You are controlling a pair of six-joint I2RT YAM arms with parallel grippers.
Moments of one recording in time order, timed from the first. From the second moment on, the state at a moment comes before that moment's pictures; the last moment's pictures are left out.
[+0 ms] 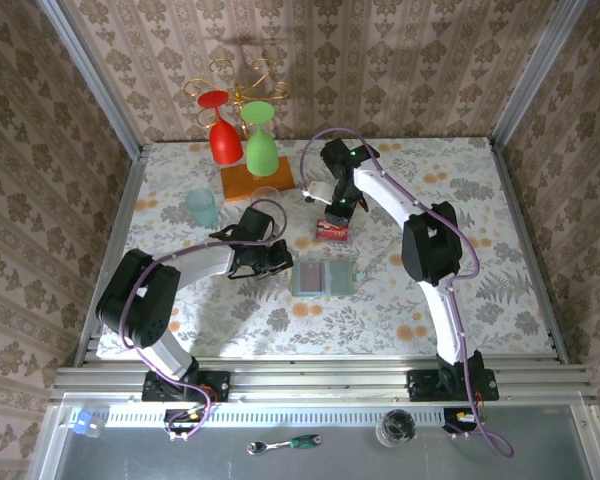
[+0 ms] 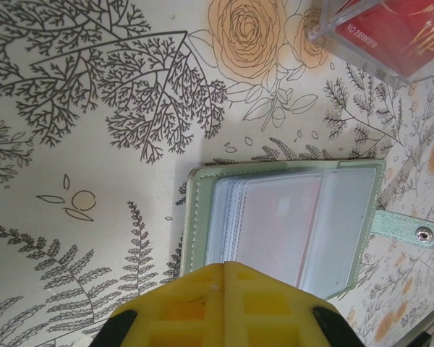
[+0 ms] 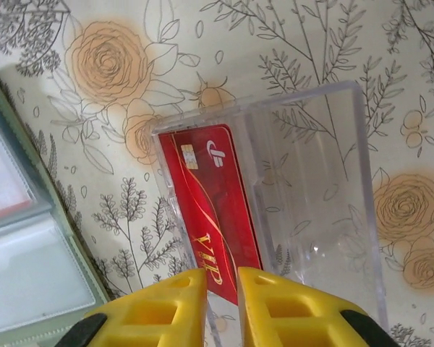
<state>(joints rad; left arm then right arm) -0.58 1.64 0.87 -0.25 0.40 -0.80 0.44 2.26 2.06 -1.17 -0.12 -0.68</state>
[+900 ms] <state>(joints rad) -0.57 1.69 0.87 -0.12 0.47 -0.80 0.46 1.89 1.53 -0.67 -0.34 0.51</state>
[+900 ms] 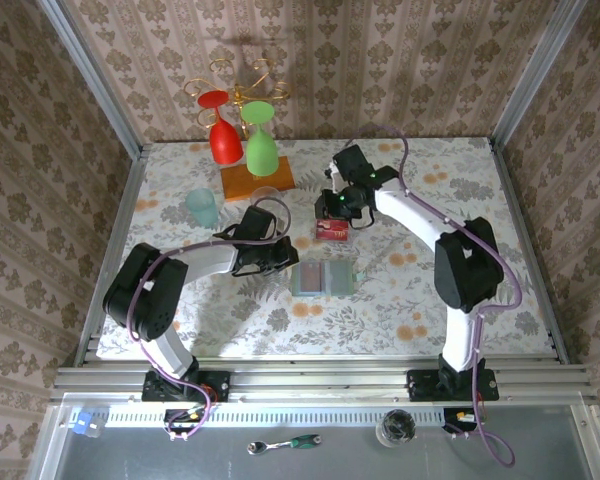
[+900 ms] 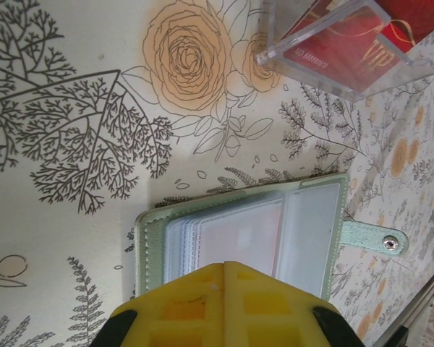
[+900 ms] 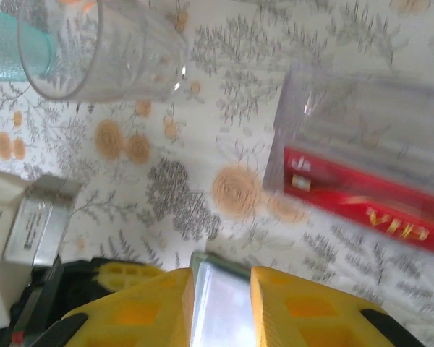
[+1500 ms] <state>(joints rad) -0.57 1.65 0.80 -0.10 0.48 -0.82 0.54 1.75 1.18 -0.48 -0.38 0.71</state>
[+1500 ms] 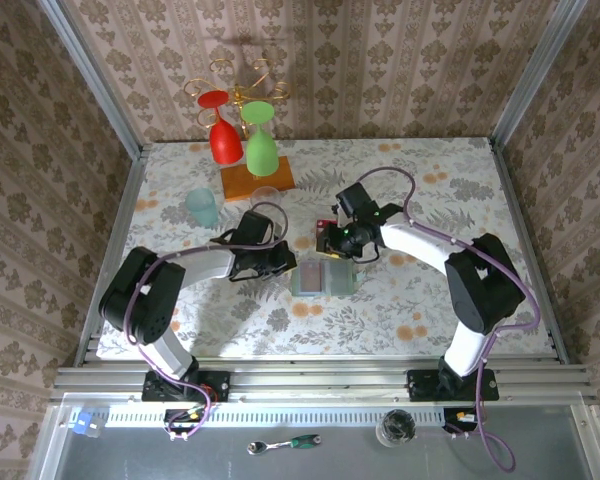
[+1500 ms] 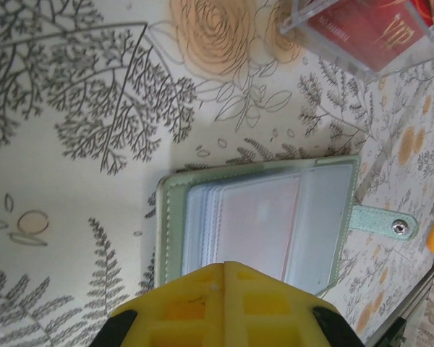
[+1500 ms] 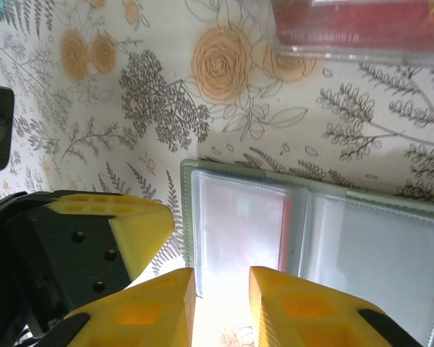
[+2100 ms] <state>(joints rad) -0.60 1.61 0.75 -0.10 0.49 -0.85 0.55 1.73 1.08 -0.38 -0.40 0.75</state>
